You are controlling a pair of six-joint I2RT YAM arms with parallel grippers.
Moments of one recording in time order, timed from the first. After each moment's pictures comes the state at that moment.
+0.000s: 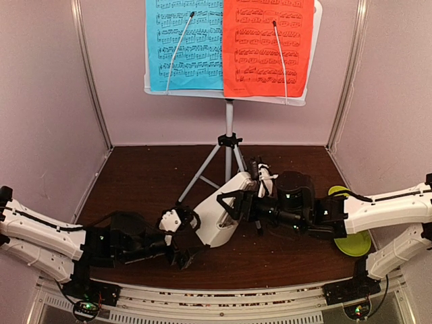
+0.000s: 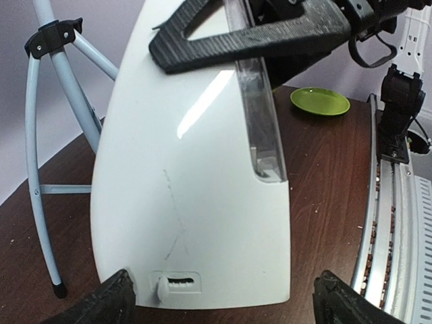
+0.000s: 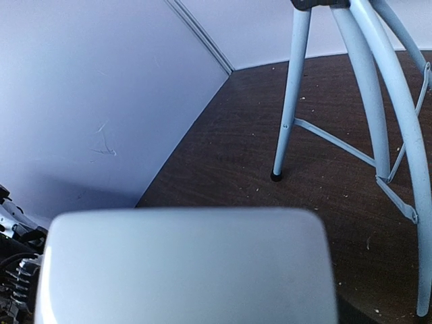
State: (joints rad) left arm -1.32 1.15 0.45 0.41 -0.28 0.01; right arm 1.15 1.33 0.81 0.24 0.22 0.73
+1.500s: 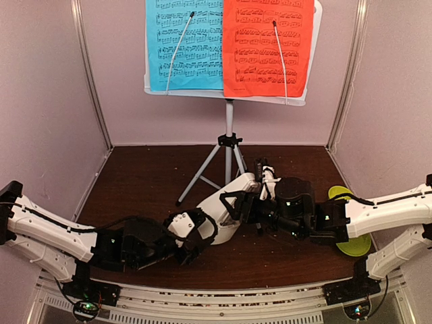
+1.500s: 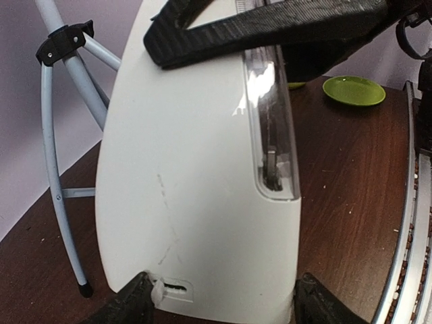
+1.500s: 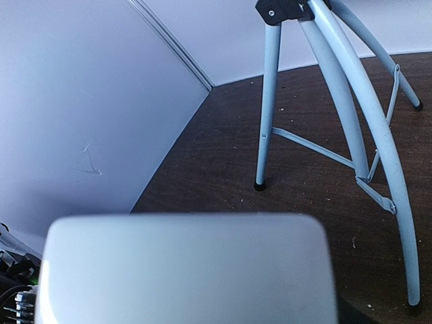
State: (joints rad) left arm -1.38 1.28 0.53 0.42 -0.49 0.05; right arm 1.22 1.31 0.81 0.23 0.40 0.77
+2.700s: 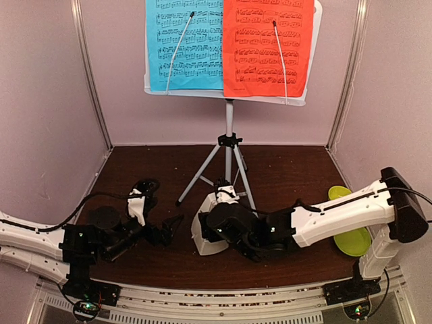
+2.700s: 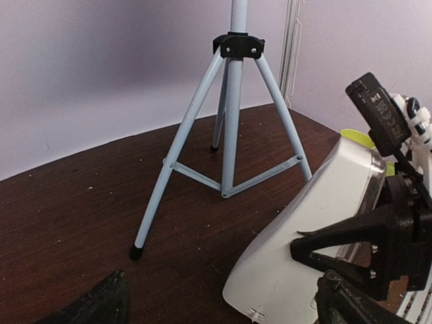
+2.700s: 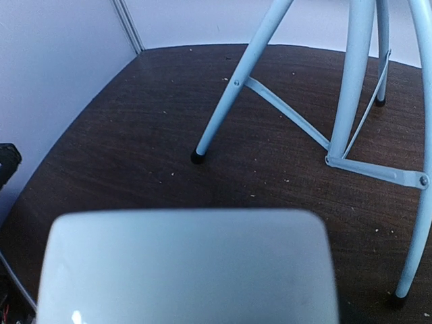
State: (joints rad) left arm -1.28 0.90 0.40 0.30 -0.63 -0.21; right arm 1.35 1.71 1.13 -0.04 0.73 0.73
